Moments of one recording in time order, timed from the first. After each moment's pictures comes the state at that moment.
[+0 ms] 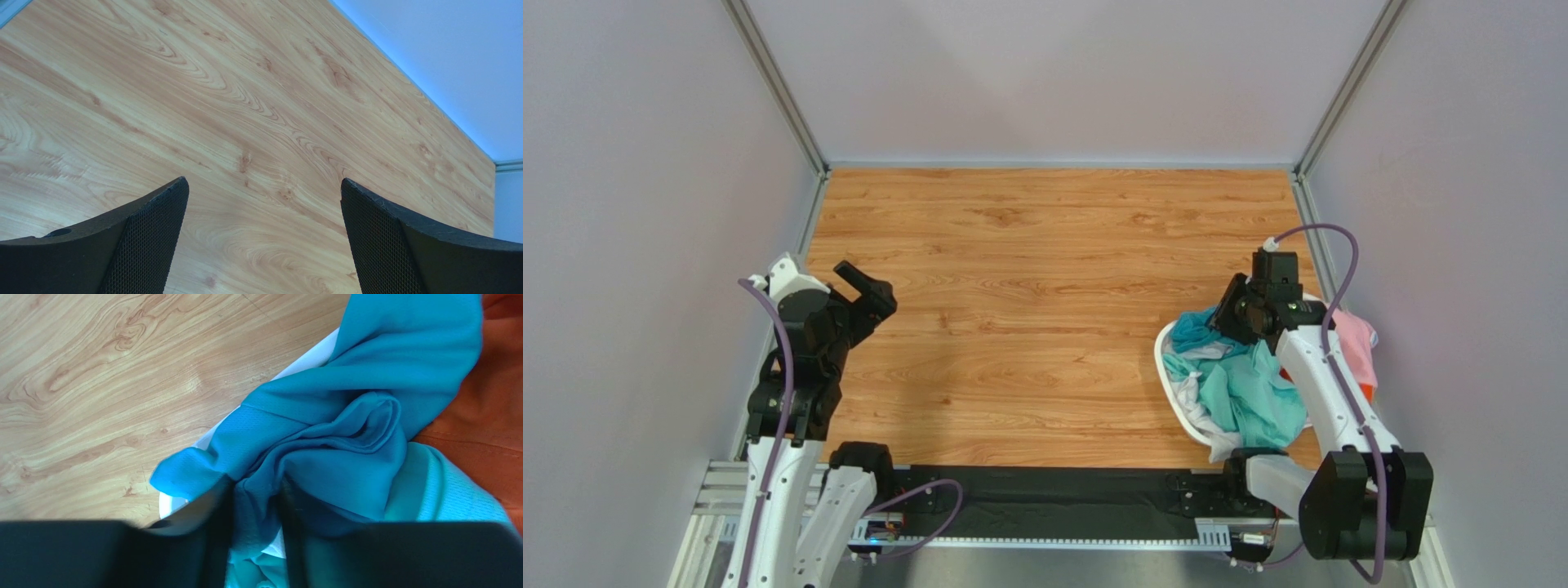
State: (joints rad) left arm -0.07 0.58 0.82 -0.65 -0.20 -0.67; right arm 0.00 1.11 0.82 -0.64 -0.07 0.49
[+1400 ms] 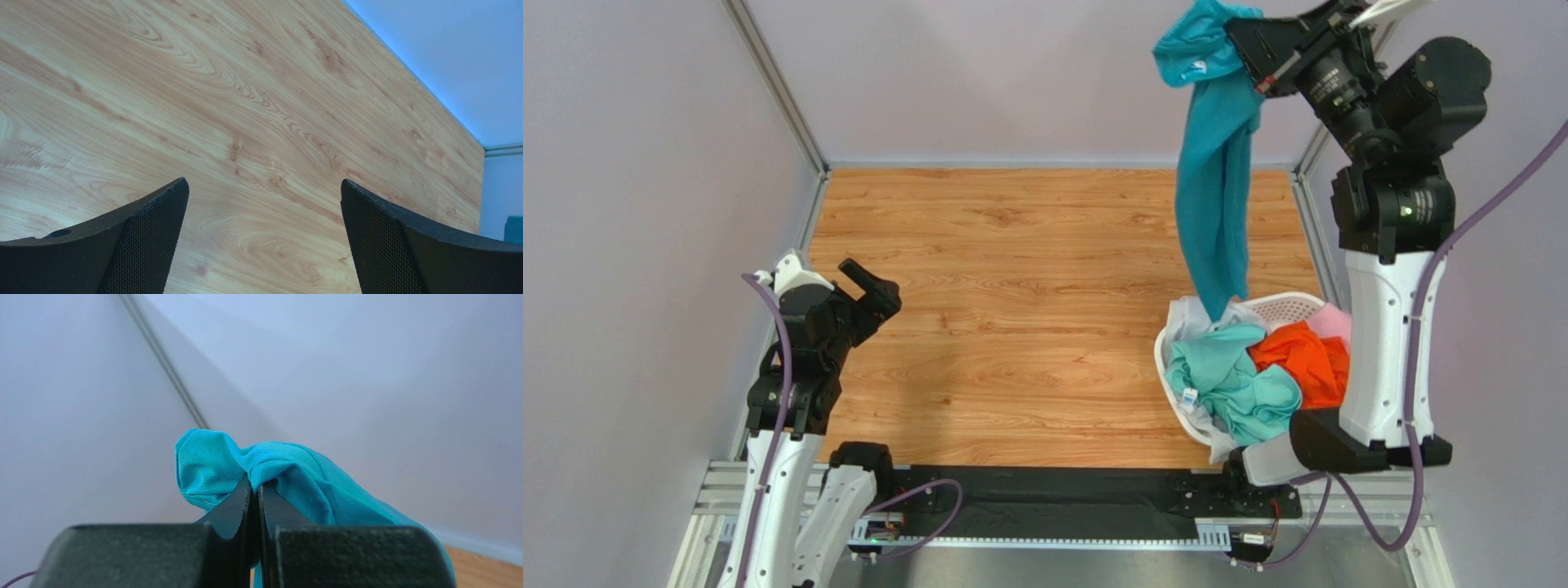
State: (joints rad) left arm -0.07 0.60 0.84 -0.68 -0.15 -0.69; right arm 0.08 1.44 2.20 -0.44 -0.40 0.54
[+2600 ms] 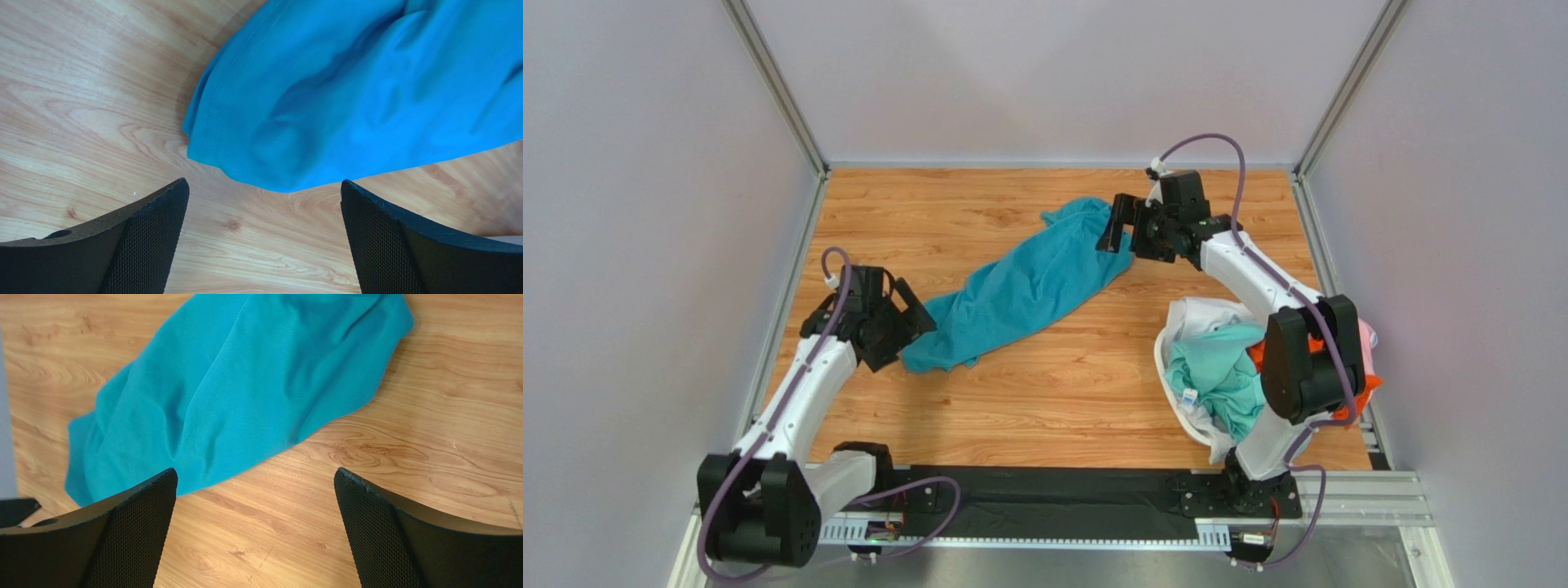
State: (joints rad) left arm -0.07 1.05 0.73 -0.68 0.01 -0.72; right arm 0.28 1.72 1.32 -0.35 -0.27 0.44
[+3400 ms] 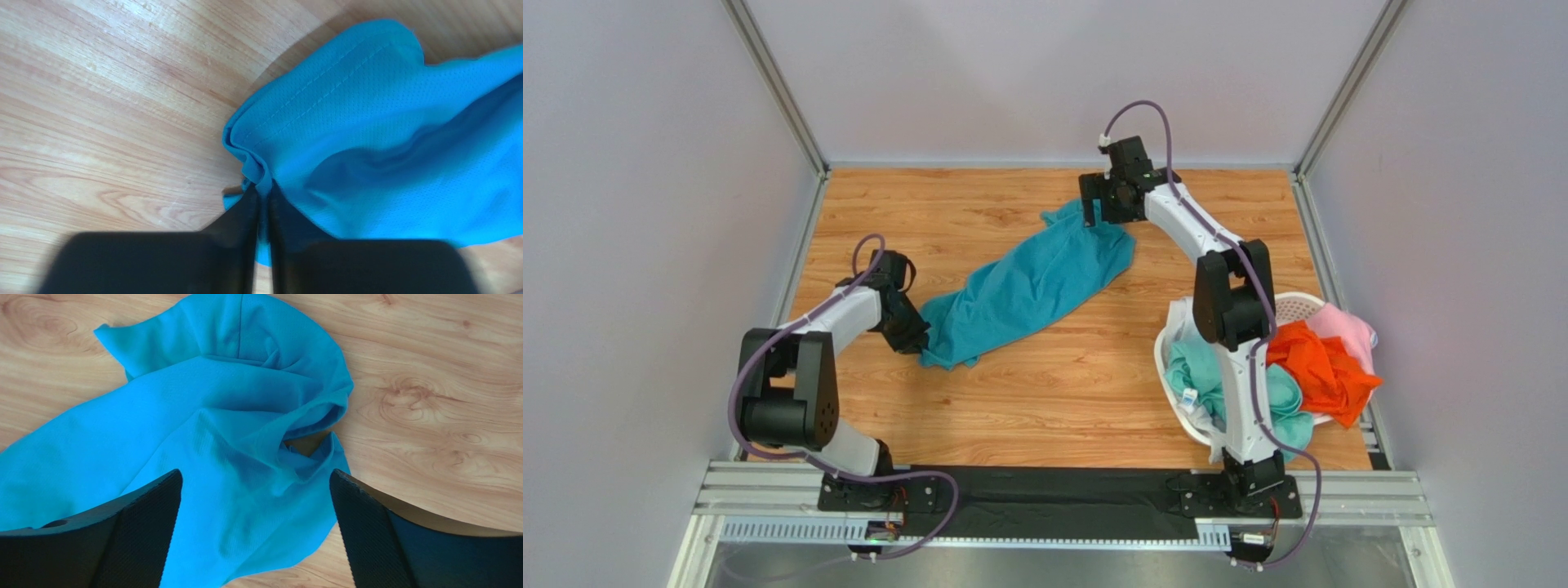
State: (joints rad) left arm -0.07 1.52 0.82 -0.58 0.00 -0.71; right arm 0.34 2.28 2.01 -0.60 0.00 0.17
